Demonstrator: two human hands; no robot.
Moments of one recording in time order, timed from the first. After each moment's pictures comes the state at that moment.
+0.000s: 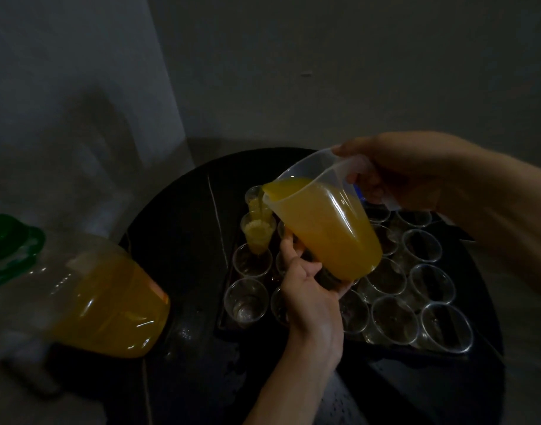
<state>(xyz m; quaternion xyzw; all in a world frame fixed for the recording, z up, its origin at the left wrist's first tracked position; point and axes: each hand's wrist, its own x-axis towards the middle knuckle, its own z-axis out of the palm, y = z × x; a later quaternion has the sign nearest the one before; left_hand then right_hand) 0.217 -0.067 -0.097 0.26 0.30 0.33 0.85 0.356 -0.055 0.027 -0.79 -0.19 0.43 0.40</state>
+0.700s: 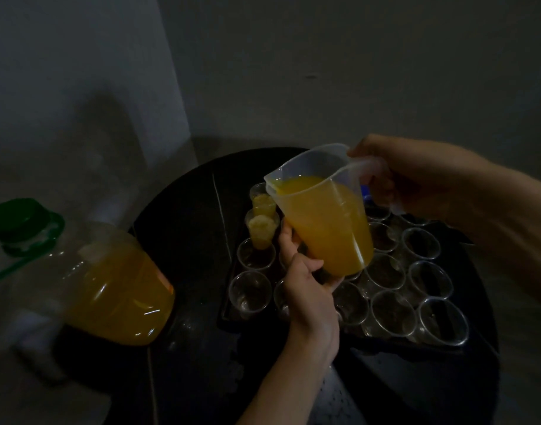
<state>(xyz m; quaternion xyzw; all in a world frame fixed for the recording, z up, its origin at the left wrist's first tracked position) 0.208 -0.075 -0.098 0.32 0.31 0.35 0.82 0.340 -0.078 0.030 -0.80 -0.20 0.39 0.41</state>
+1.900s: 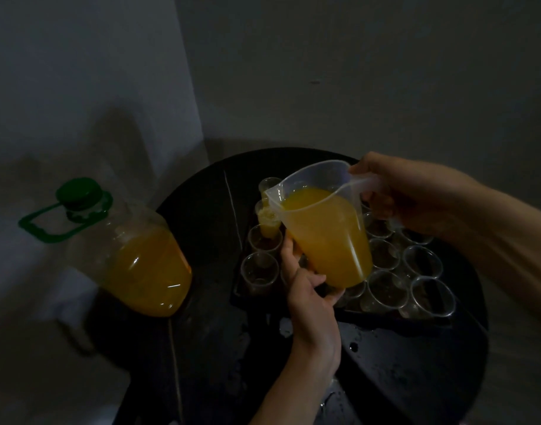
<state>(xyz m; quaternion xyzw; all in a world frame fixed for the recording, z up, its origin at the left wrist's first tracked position) 0.169 -0.116 -0.101 0.32 0.32 0.37 0.81 0.311 -0.114 0.022 -0.78 -0.21 0.40 0.43</state>
